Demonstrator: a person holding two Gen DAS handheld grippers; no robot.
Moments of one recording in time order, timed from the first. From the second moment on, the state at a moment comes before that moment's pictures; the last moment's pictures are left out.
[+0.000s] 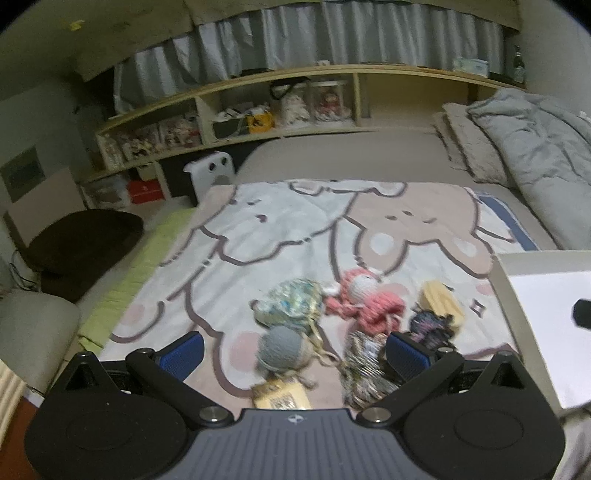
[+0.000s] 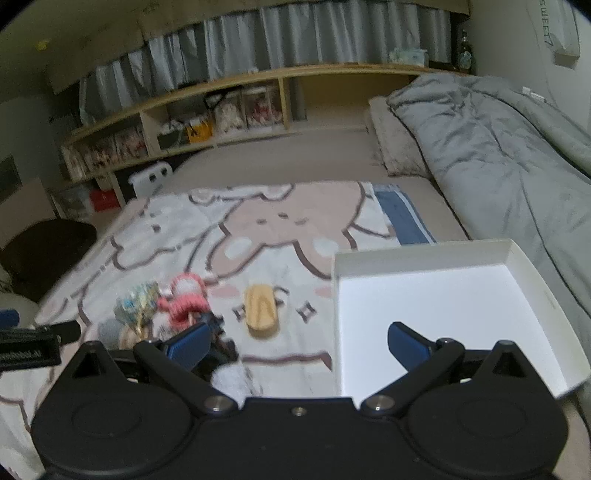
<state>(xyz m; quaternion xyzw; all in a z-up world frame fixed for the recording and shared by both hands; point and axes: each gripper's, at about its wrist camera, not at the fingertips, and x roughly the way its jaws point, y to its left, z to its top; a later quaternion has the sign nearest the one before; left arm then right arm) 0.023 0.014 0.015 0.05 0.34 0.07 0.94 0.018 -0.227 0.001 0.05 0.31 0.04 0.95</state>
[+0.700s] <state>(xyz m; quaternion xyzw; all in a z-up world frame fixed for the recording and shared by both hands) 0.082 0.061 -0.037 -0.01 0.44 0.15 0.88 0.092 -0.200 -0.023 0.05 0.33 0.08 0.94</state>
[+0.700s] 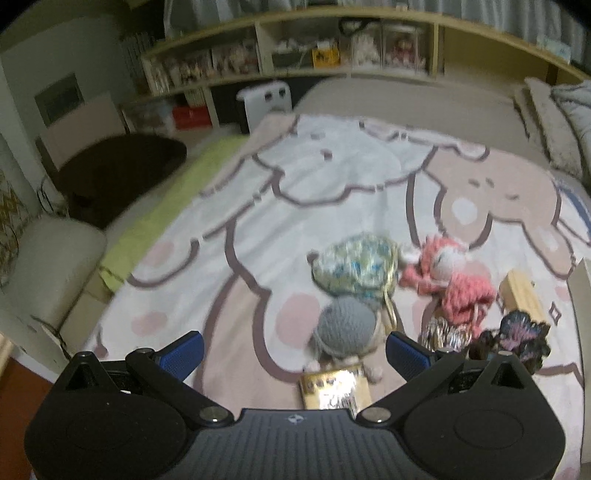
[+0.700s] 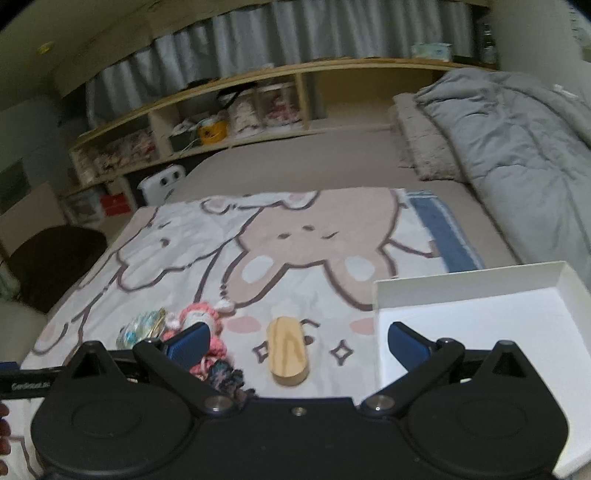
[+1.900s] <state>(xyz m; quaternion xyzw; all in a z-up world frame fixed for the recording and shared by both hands) 0.089 0.084 -0.118 -0.13 0.58 0.16 0.79 0.102 -0.174 -0.125 0.06 0.51 0.17 0.84</state>
